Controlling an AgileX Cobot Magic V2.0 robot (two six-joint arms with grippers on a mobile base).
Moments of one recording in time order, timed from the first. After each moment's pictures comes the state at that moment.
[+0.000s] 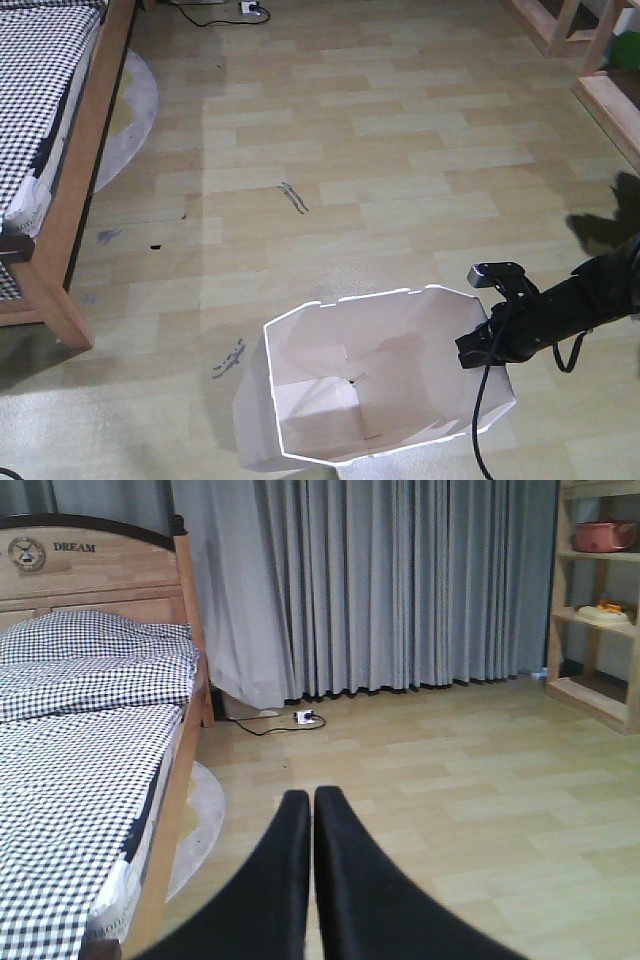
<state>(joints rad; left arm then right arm) 0.00 -0.01 0.03 0.03 0.08 0.00 -0.12 2.24 -0.84 1.12 0.55 -1.47</state>
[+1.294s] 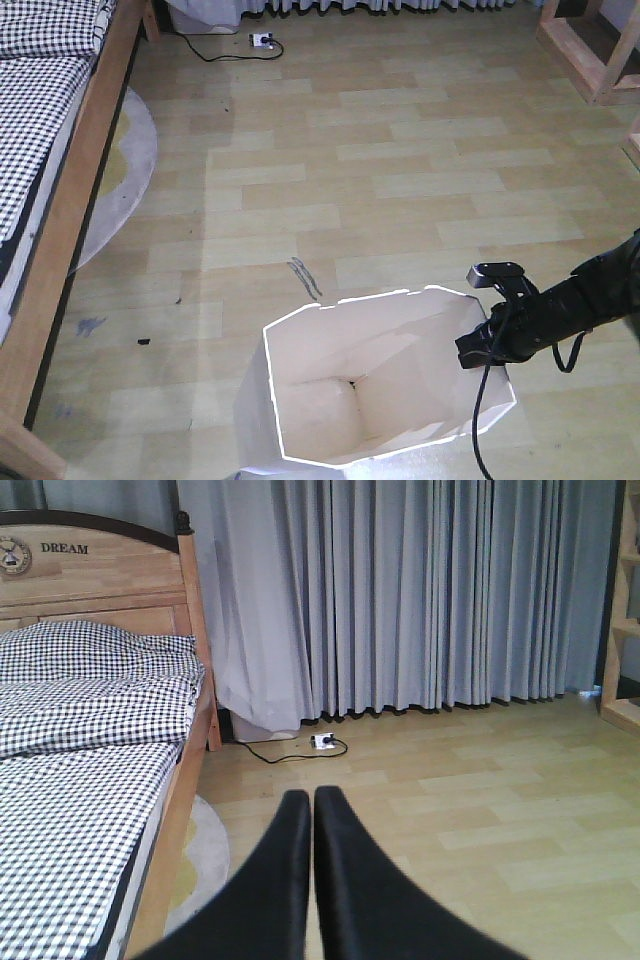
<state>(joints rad) 0.00 -0.01 0.03 0.03 0.08 0.00 -0.12 2.24 -0.84 1.12 0.55 -1.47</state>
